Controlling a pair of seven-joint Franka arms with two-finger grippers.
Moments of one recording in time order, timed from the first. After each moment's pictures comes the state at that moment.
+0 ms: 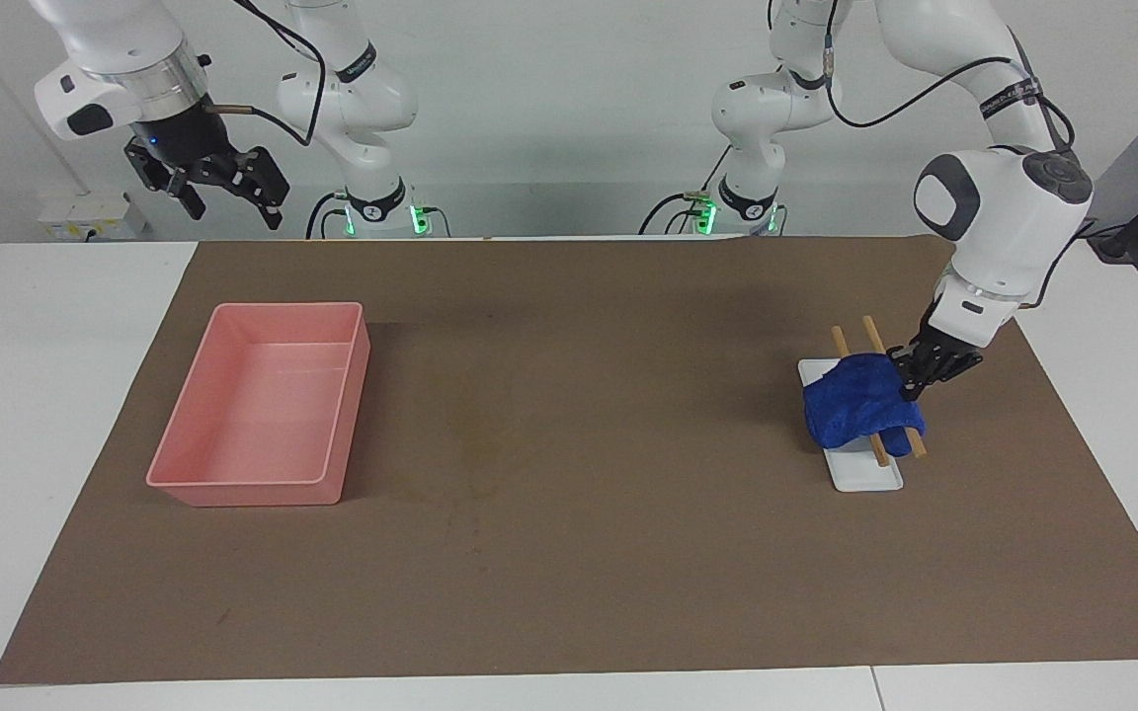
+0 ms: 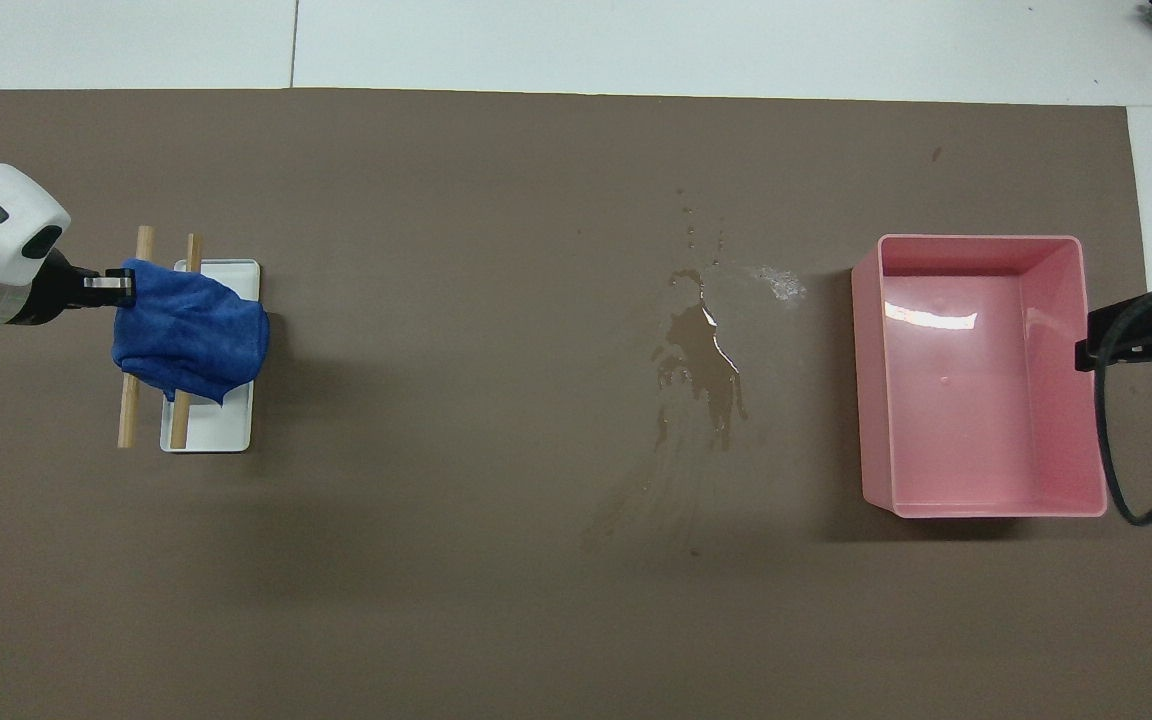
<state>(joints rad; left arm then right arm) 0.14 0.10 -0.10 -1.94 -0.05 2.20 0.06 -0.02 -0.03 0.03 -1.46 -0.01 1.36 0.20</state>
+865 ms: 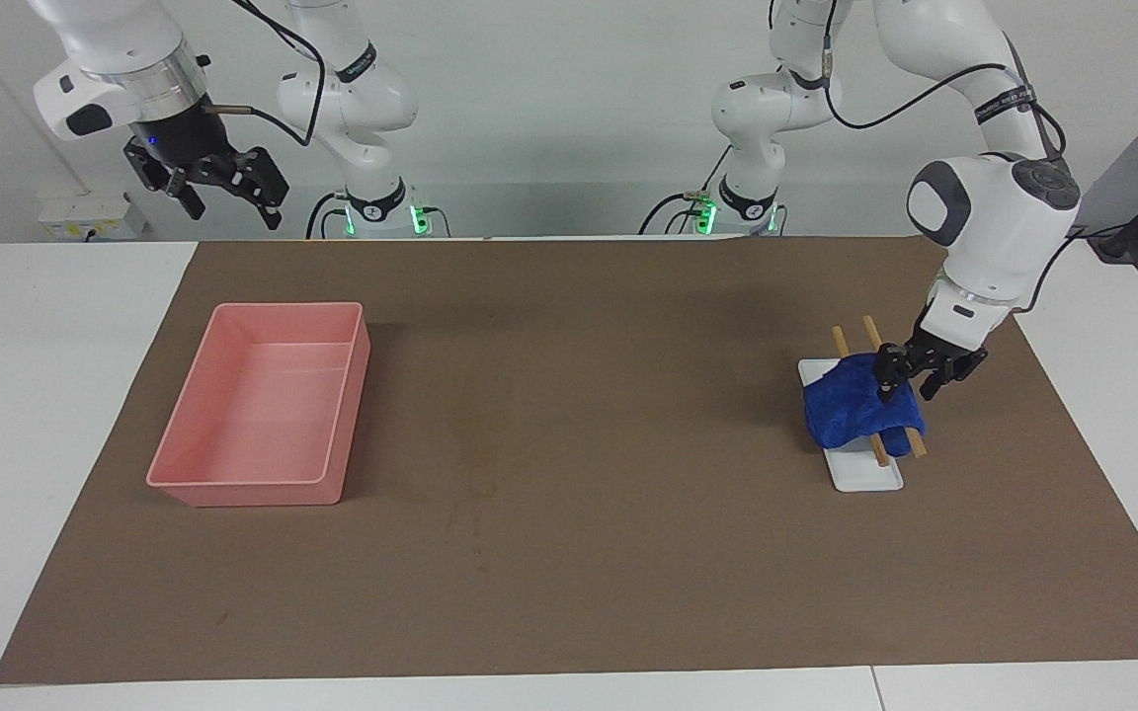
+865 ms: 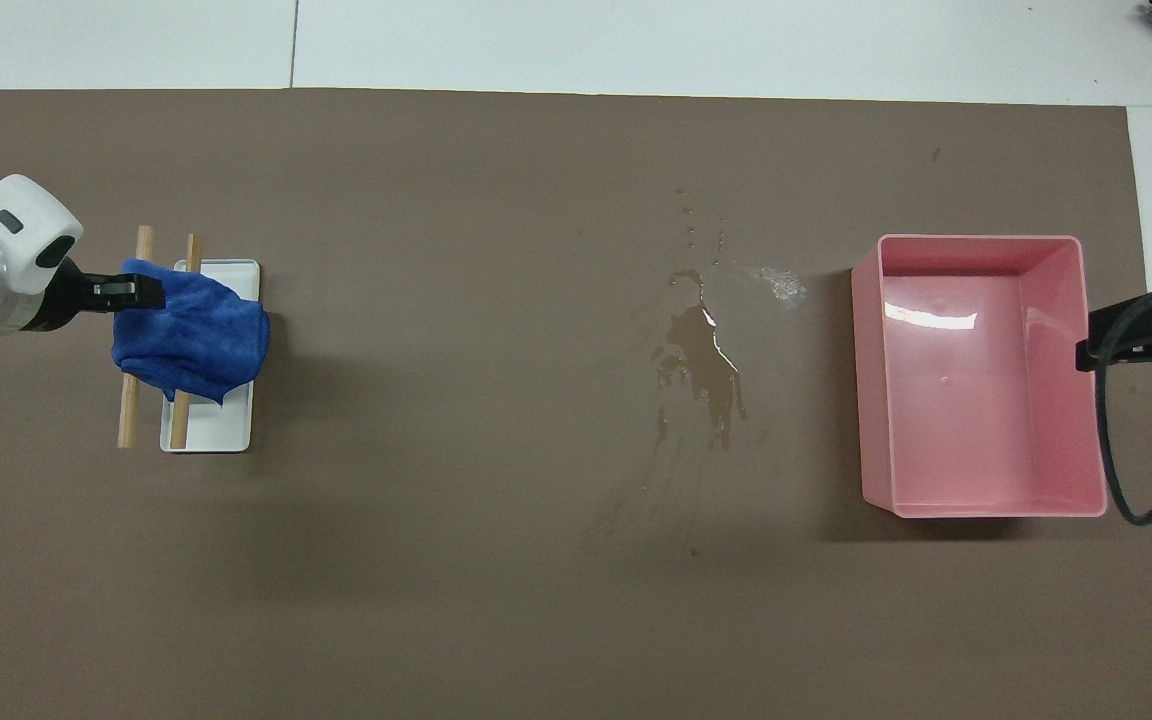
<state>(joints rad) 0.14 0.10 -0.10 -1.98 -0.05 2.24 0.07 -0.02 -0.03 0.03 -1.46 -0.01 1.36 0.20</state>
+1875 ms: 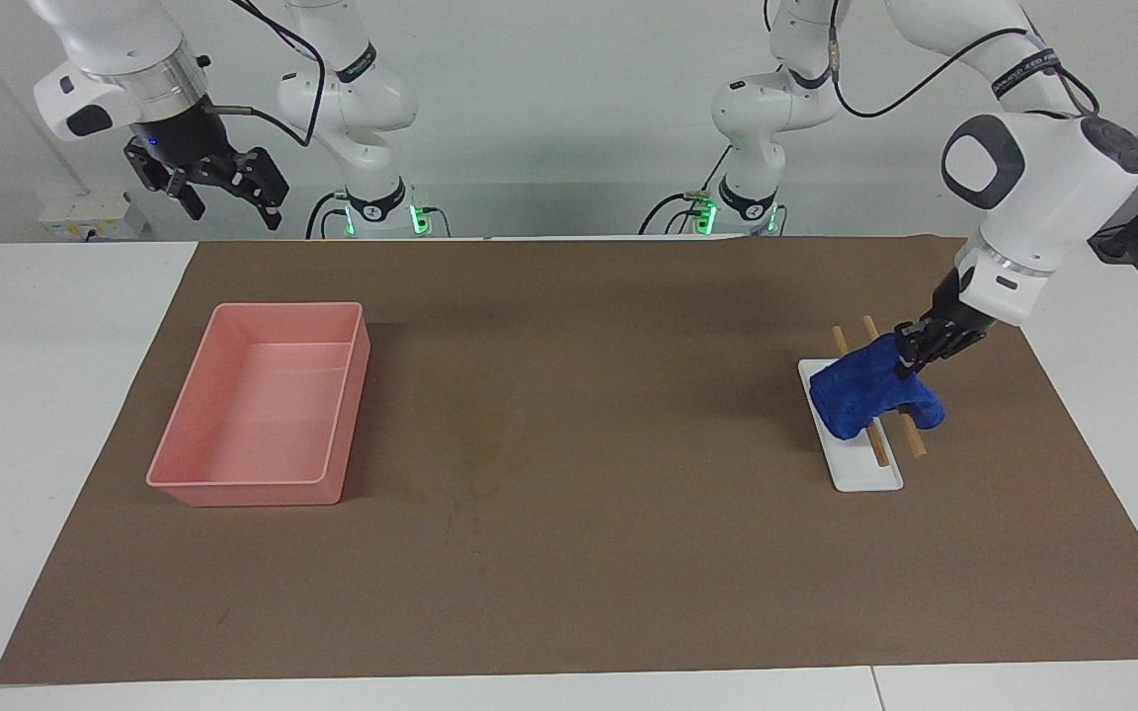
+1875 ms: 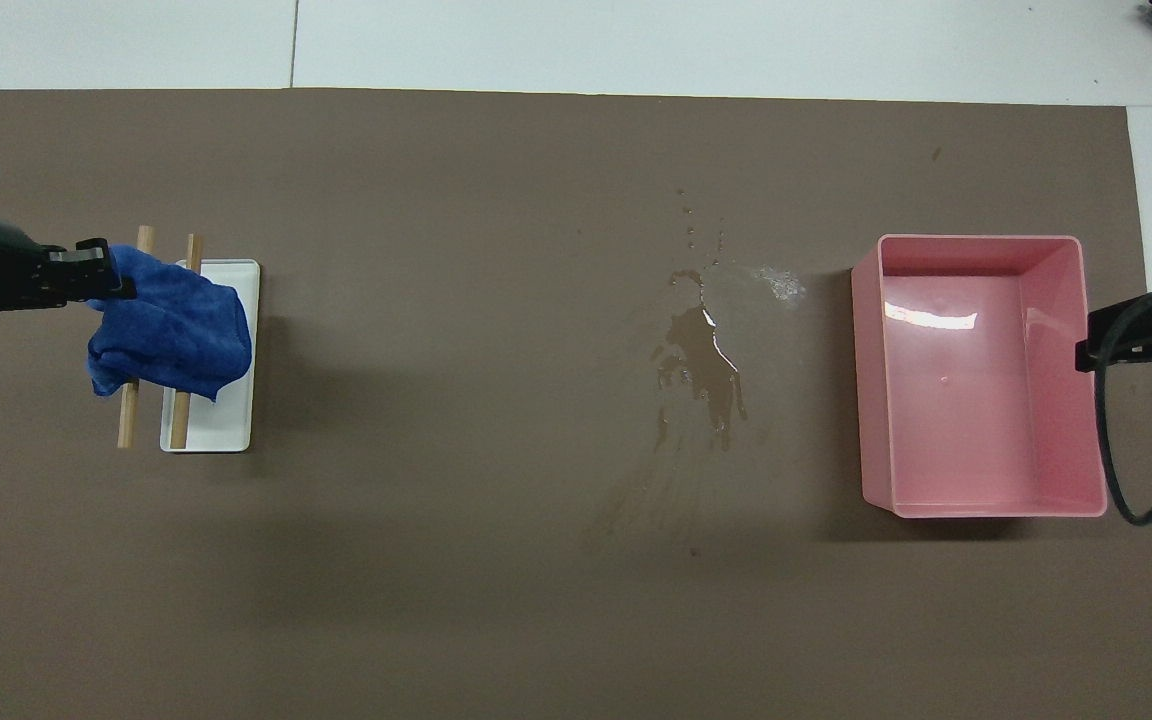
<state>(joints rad) 0.14 0.08 -0.09 -1.79 -0.26 1.95 -0.11 -0.02 -0.03 0.03 -1.47 -0.01 1.36 0.20</state>
